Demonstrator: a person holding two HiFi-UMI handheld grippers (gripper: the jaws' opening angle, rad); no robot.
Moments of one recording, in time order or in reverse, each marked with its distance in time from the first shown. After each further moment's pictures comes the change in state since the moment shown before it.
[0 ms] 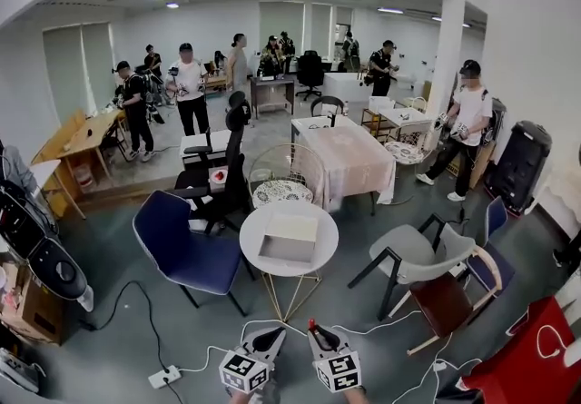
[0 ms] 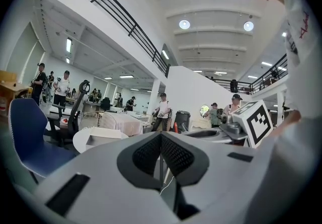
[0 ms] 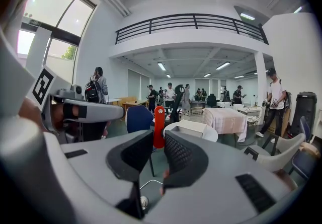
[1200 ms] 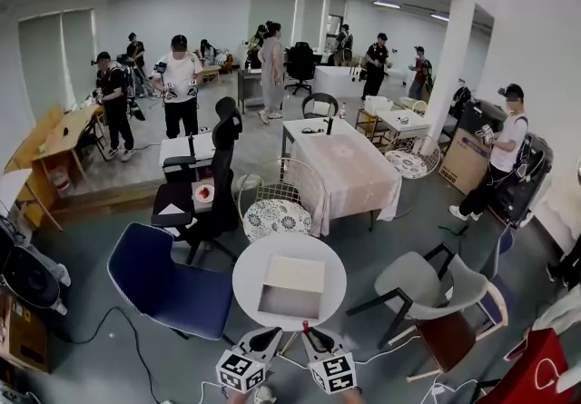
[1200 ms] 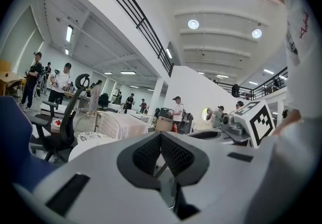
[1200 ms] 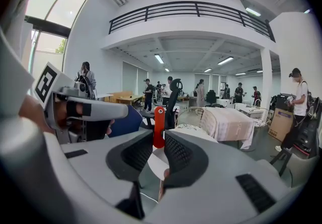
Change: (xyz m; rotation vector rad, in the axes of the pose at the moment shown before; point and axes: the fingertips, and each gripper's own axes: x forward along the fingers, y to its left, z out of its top) left arm 0.155 0.215 0.070 -0.053 0.014 -0.045; right arm 0.235 -0.093 0.081 -0.011 0.076 -0.021
